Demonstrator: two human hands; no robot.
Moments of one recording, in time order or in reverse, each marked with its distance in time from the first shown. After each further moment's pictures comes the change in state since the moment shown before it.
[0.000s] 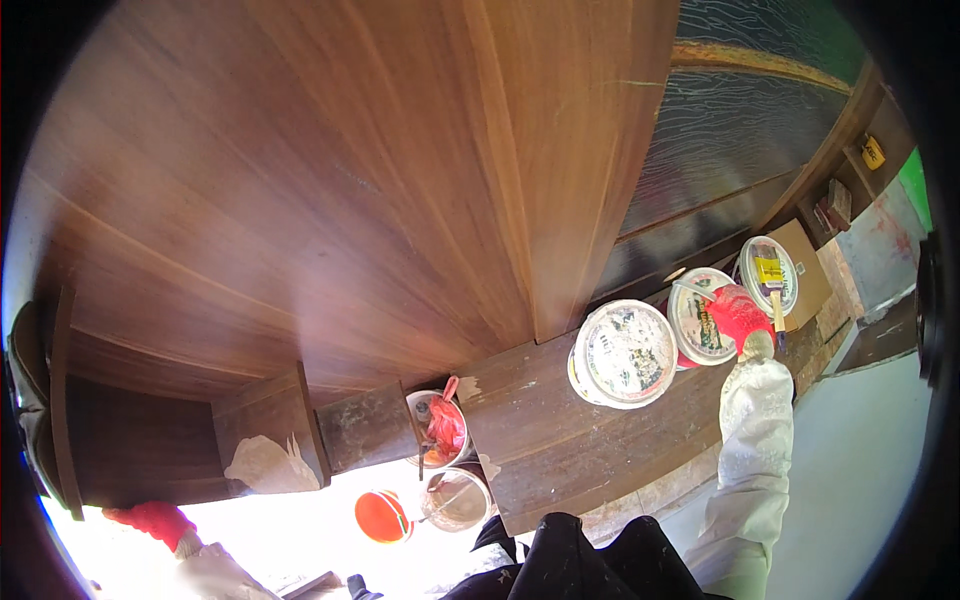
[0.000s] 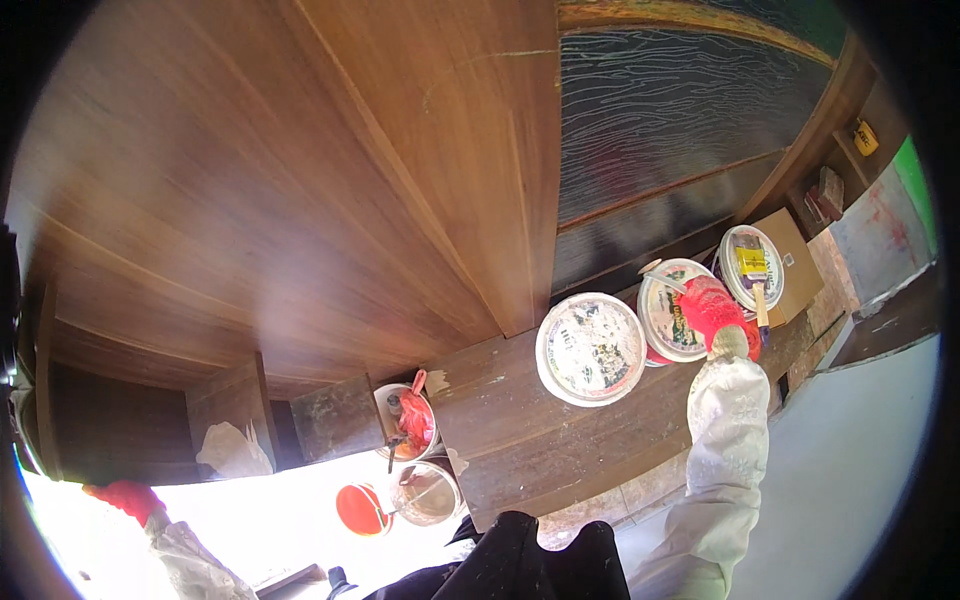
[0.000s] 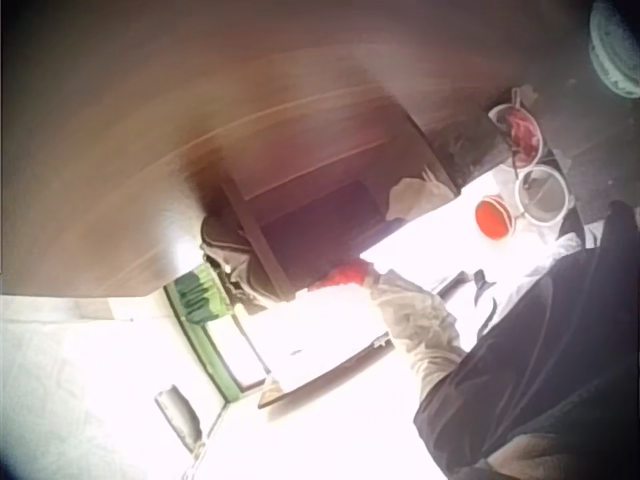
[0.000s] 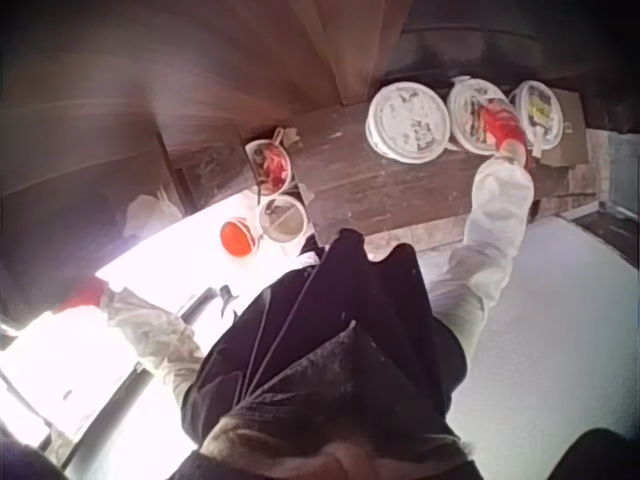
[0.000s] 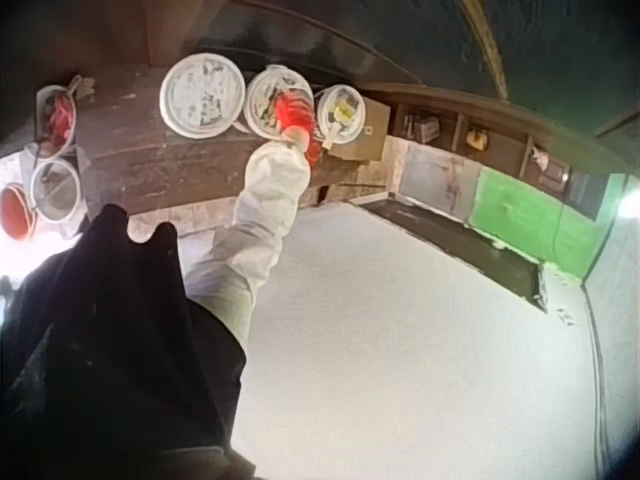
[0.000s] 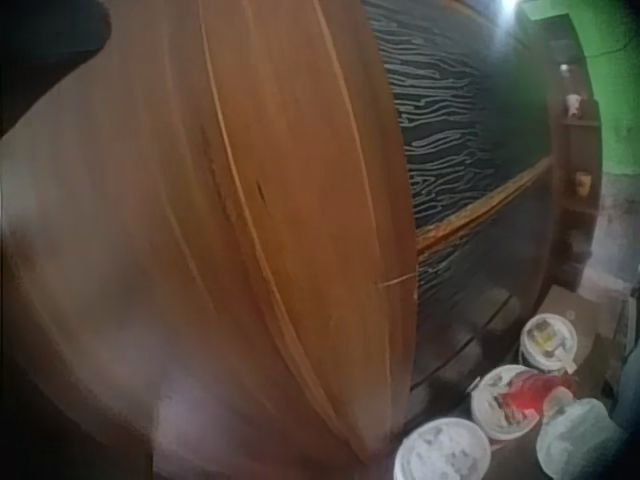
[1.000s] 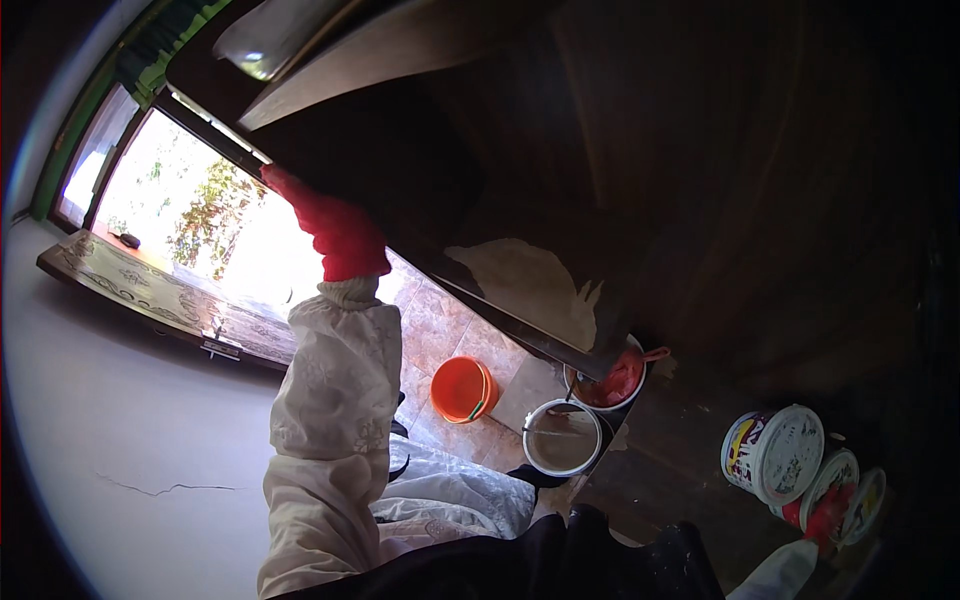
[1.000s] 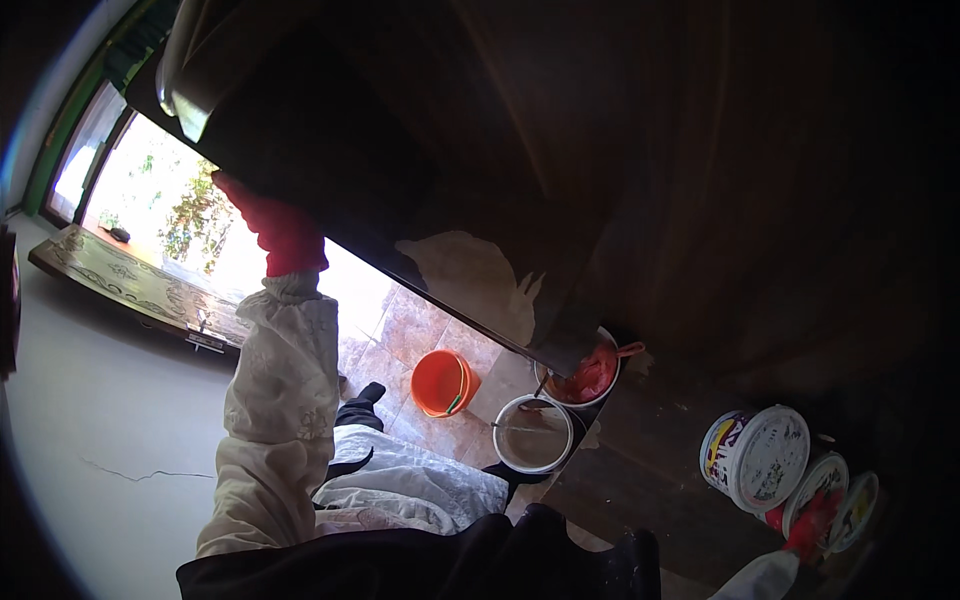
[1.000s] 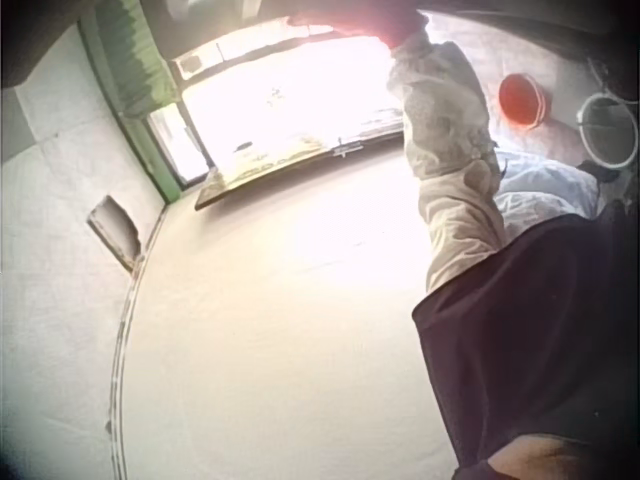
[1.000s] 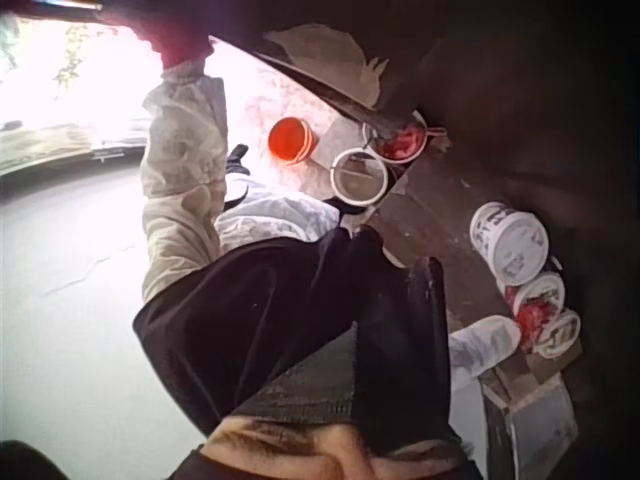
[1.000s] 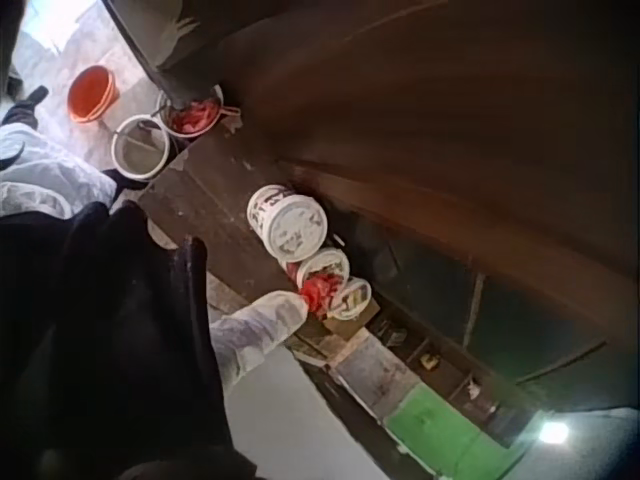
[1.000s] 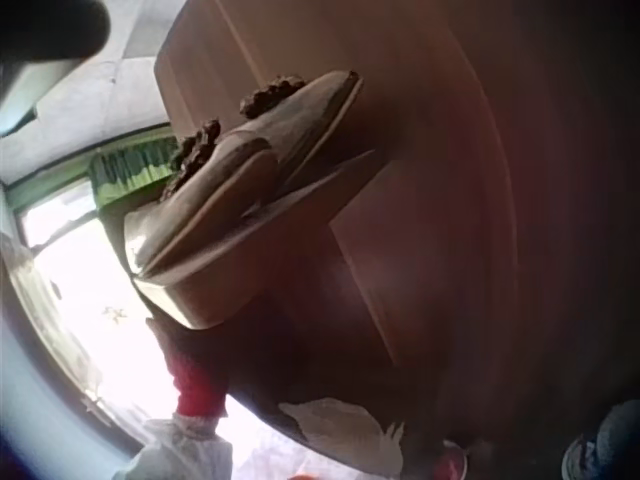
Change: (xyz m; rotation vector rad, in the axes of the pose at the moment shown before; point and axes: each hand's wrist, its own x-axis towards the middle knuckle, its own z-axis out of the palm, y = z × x) left_hand 0.005 -0.042 0.008 -0.297 0.021 0.176; right_hand -0.004 0.033 0.081 -0.040 0.078 0.272
